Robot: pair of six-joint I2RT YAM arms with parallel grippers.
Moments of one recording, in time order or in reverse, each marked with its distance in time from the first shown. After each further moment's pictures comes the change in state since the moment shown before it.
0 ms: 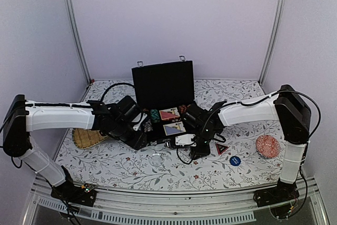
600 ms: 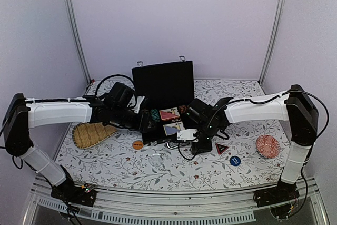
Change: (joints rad) left arm 0.133 0.003 0.008 0.282 0.291 -0.160; right arm -0.006 -0.074 -0.008 -0.009 0.020 0.016
